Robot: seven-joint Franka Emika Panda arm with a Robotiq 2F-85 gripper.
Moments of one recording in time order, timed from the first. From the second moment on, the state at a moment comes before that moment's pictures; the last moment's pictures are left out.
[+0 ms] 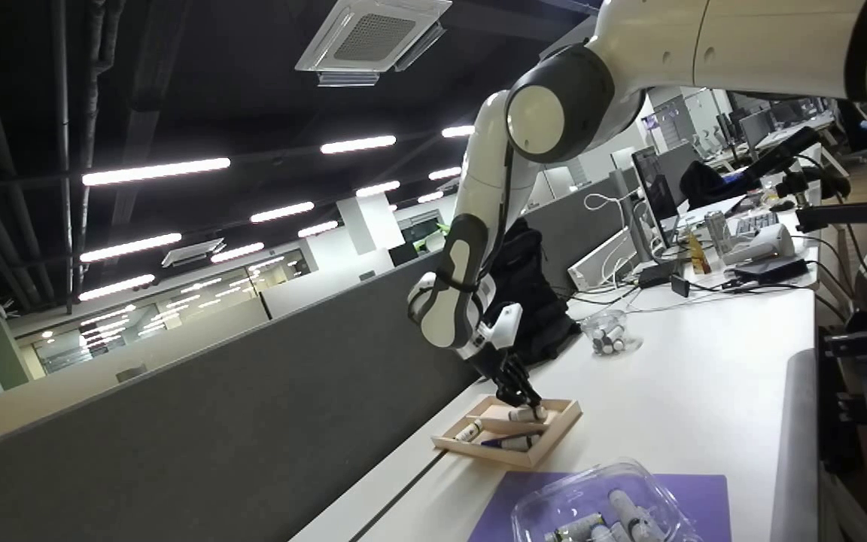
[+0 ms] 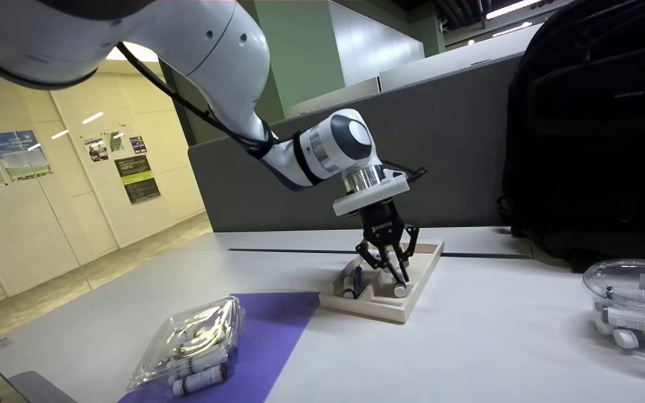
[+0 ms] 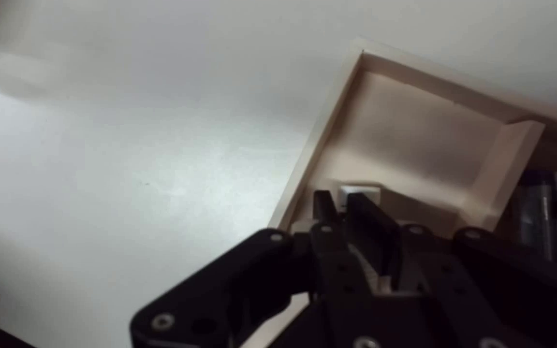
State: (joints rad) arm -0.05 0.98 -0.10 -1.32 -0.25 2.06 -0.27
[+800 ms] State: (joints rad) arm -0.04 1.00 -0.06 -1.29 -0.26 2.03 -0.30
